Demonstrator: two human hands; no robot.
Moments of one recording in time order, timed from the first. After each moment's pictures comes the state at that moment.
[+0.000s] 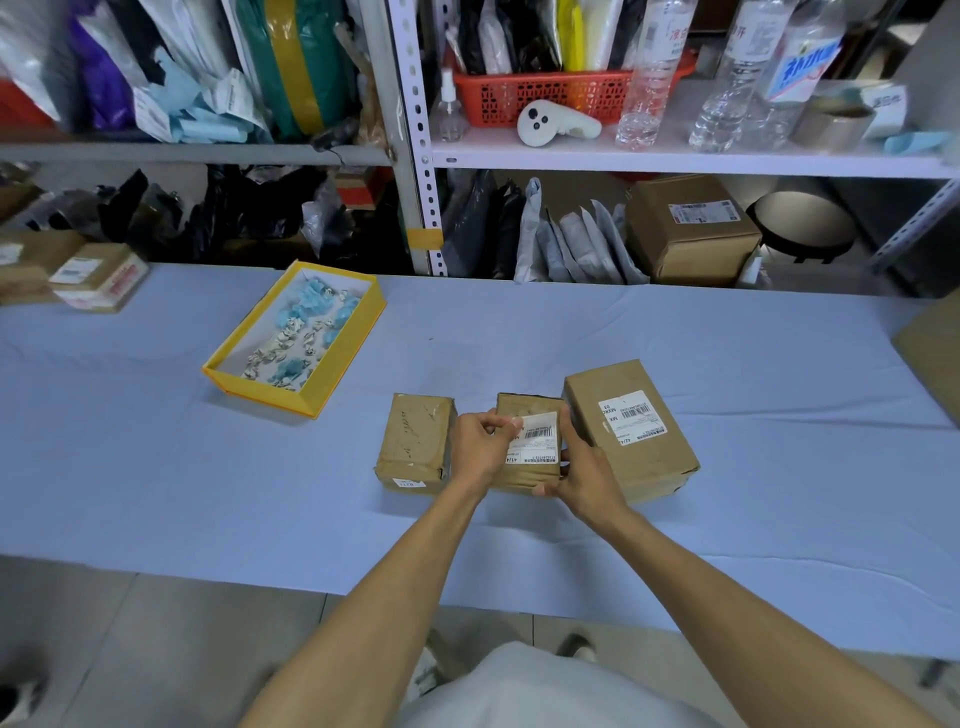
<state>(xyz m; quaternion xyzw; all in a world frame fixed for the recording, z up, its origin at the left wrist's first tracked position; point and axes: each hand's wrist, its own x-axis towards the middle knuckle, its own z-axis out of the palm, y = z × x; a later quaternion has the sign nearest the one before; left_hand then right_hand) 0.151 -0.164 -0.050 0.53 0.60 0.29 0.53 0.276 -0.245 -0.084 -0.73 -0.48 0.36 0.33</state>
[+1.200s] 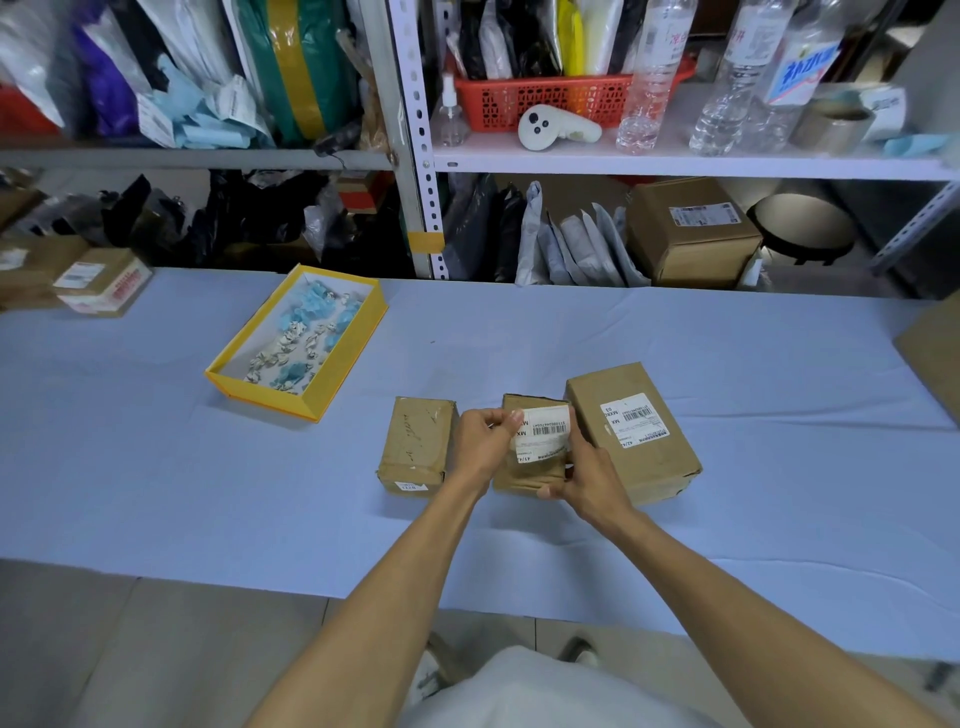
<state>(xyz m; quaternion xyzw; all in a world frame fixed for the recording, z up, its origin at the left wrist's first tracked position) 0.151 -0.157 -0.048 0.51 0.57 0.28 0.58 0.282 -0.242 -0.091 -0.73 -0.49 0.36 0.31</state>
